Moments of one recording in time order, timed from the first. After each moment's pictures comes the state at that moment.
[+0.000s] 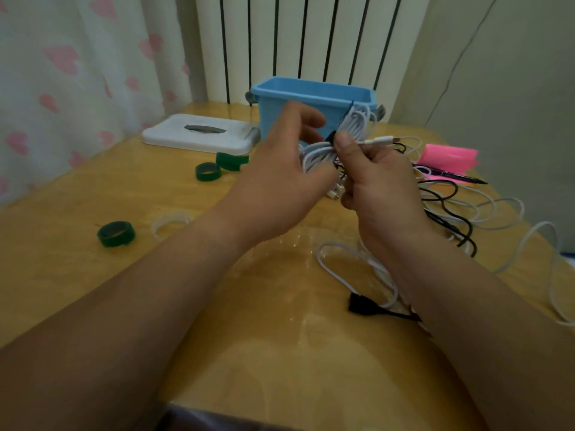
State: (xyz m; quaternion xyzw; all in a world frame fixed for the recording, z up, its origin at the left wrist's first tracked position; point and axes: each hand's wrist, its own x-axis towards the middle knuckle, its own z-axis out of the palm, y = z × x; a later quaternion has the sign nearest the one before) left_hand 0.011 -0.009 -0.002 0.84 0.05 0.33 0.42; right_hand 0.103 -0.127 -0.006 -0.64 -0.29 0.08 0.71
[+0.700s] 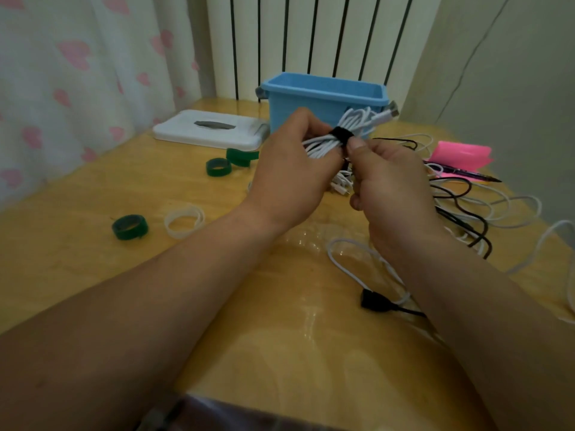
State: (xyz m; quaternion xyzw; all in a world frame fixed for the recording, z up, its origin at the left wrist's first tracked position) left_hand 0.031 -0.007 -0.017 0.78 0.10 0.40 0.47; right_hand 0.095 -0.124 -0.006 -0.70 -0.25 0.06 0.67
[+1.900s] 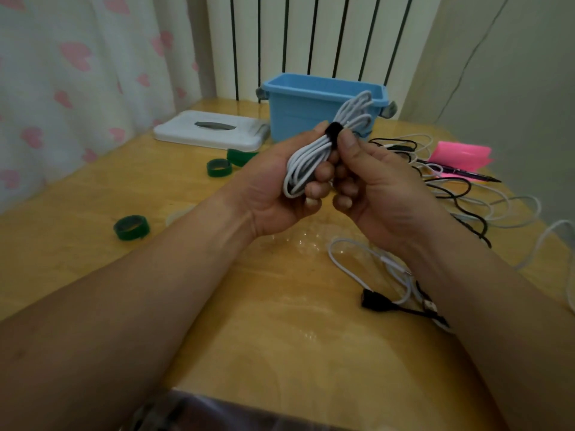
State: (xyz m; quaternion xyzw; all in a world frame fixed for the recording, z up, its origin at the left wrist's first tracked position) left_hand 0.021 0.013 -0.008 0.53 0.03 0.03 0.84; right_hand 0.112 -0.128 -0.011 -0.53 -0.34 0.29 0.72
